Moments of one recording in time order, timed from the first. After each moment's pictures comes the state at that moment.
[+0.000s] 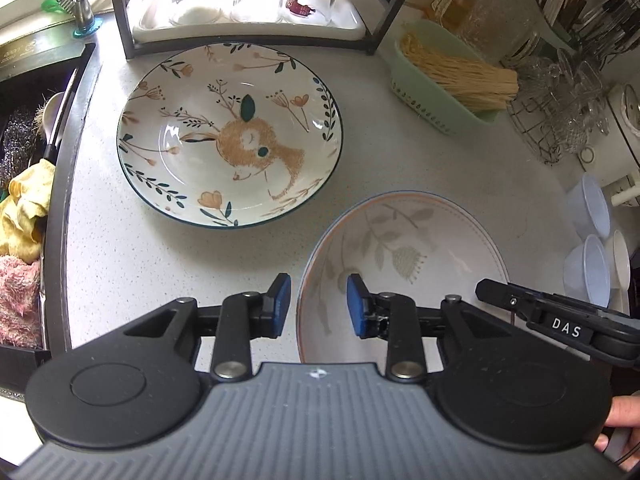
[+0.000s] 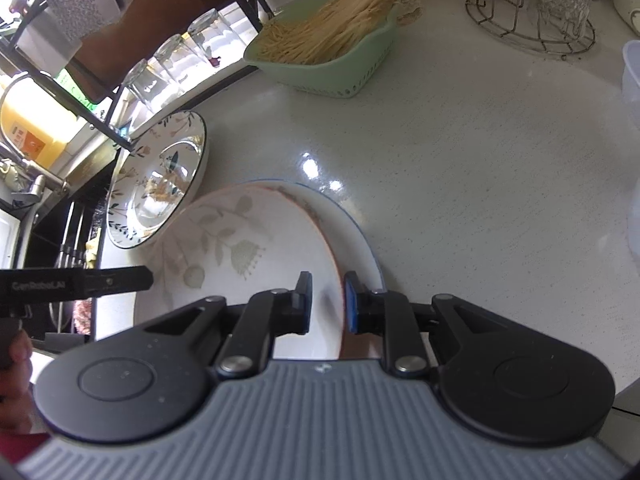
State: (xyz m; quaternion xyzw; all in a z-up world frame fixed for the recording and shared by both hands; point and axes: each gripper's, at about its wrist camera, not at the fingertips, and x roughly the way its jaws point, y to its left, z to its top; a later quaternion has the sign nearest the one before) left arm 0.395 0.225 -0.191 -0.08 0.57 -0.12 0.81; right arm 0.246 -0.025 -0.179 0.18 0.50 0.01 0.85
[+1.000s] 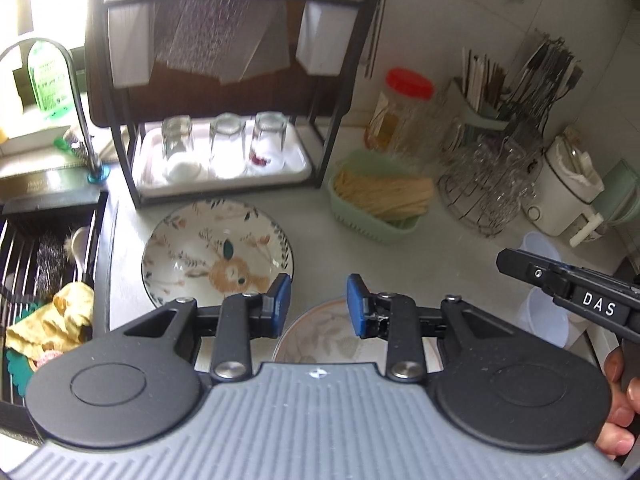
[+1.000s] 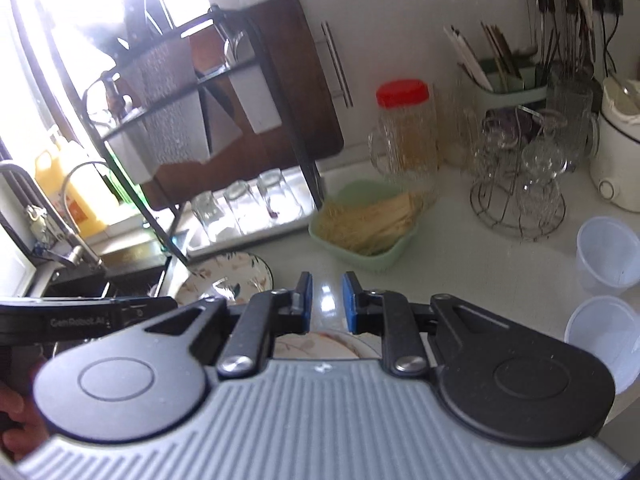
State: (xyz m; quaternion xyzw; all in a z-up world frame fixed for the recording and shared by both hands) left arm 0.356 0.212 -0.068 -0.04 0.42 -0.15 0.90; right arm 0.215 -0.007 -0.040 0.12 0.32 0.01 0.94
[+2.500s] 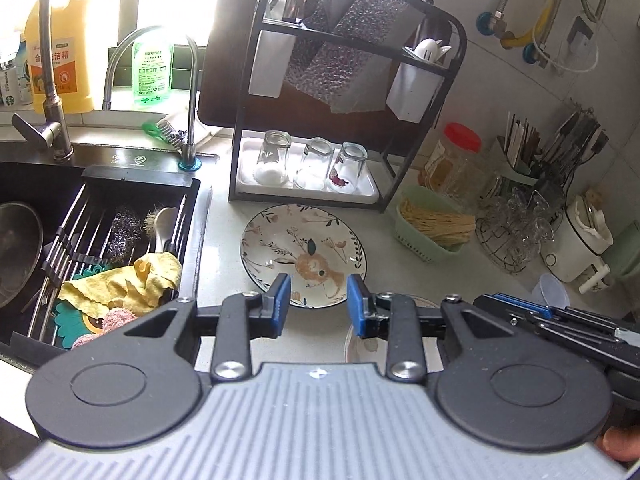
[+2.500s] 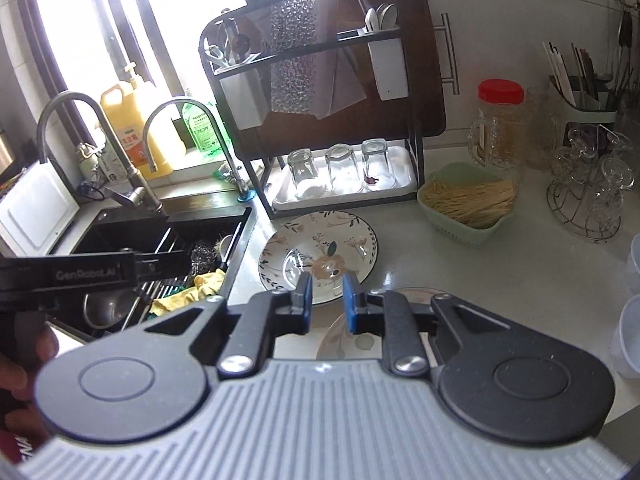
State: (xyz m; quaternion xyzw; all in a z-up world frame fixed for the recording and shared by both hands) left arm 0.279 0.322 -0.048 -0.11 0.38 -0.08 0.91; right arm 0.183 0.111 -0.031 0.07 0.34 0.08 0.93
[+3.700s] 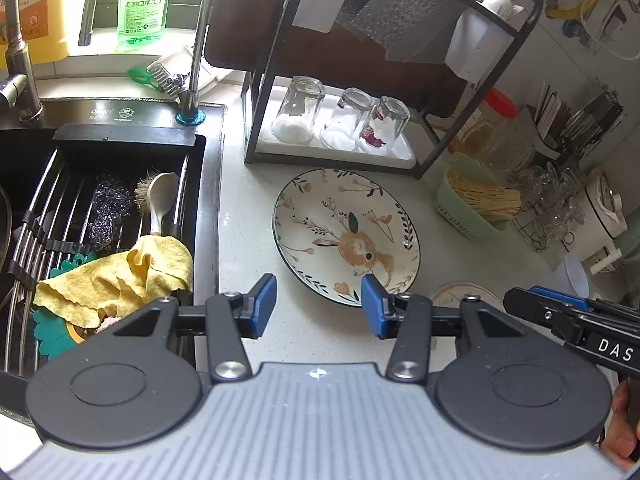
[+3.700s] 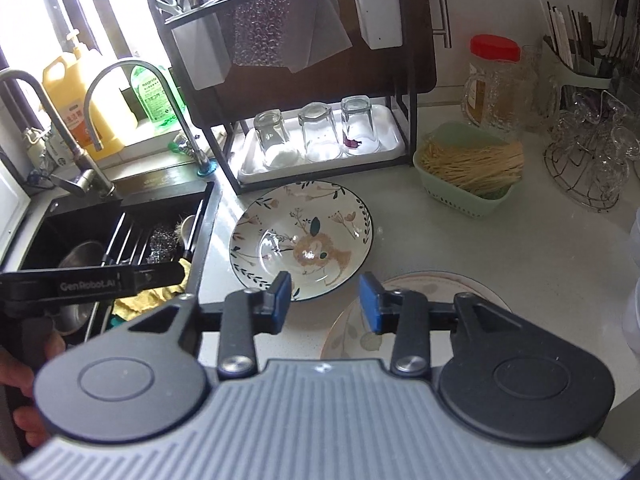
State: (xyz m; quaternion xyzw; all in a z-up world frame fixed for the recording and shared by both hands) left arm 0.374 0.377 -0.124 -0.13 0.45 -0.11 0.88; right arm 0.244 0.144 -0.072 0.06 0.40 0.02 0.91
